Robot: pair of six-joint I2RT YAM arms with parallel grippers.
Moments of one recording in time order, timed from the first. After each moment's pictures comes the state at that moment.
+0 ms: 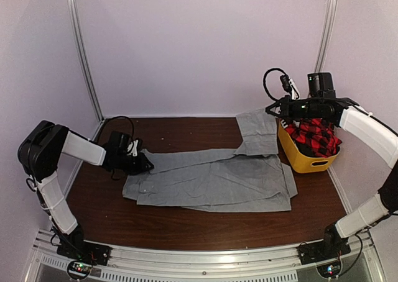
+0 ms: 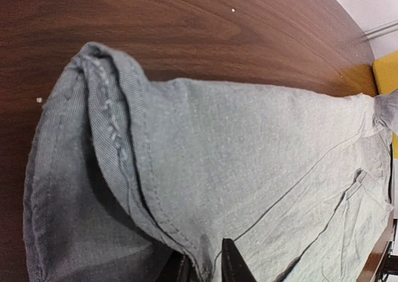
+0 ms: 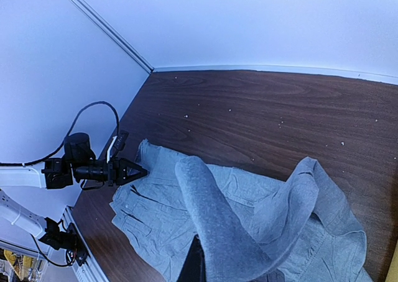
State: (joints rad) left arm -0.33 1.81 0.82 0.16 0.37 -0.48; right arm 0.24 1.39 1.29 -0.41 -0.57 0.32
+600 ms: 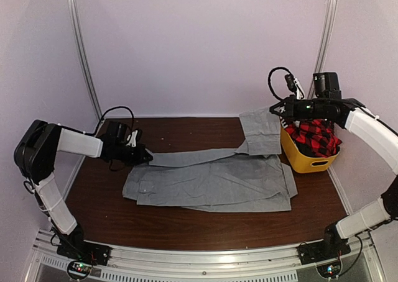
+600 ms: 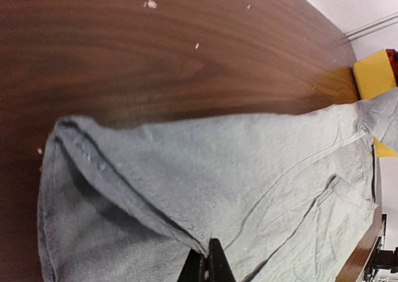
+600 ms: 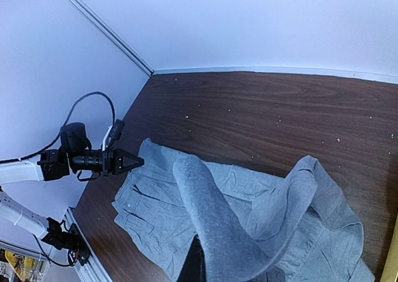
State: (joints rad) left arm -0.31 1.77 0.91 0.06 0.42 -0.44; right arm 0.23 1.34 1.28 -0.44 -0.56 0.32
